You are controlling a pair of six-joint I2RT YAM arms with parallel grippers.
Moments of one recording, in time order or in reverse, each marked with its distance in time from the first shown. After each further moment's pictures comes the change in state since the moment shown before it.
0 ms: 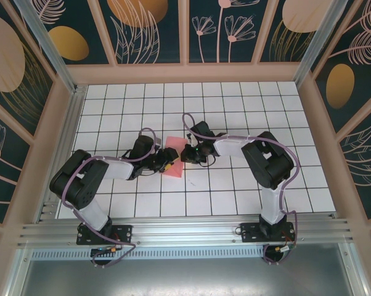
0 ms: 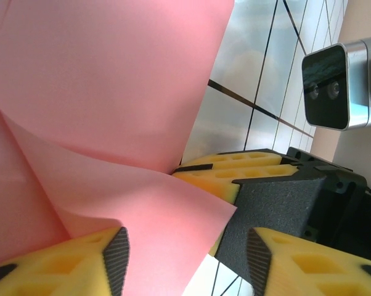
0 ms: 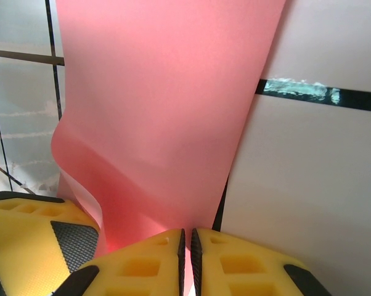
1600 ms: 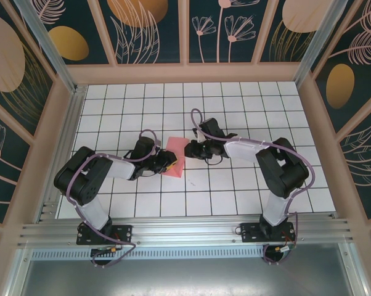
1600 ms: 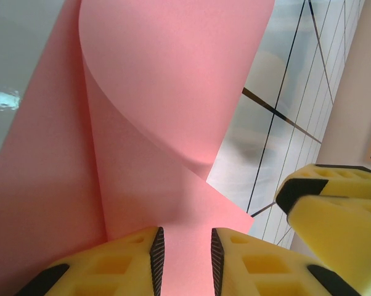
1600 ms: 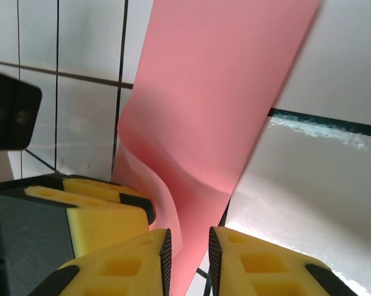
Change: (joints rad) left arm 0.000 0.051 -0.003 0.029 -0.003 -0.020; right arm -0.043 -0.159 -0.098 0.069 -0.005 -0.048
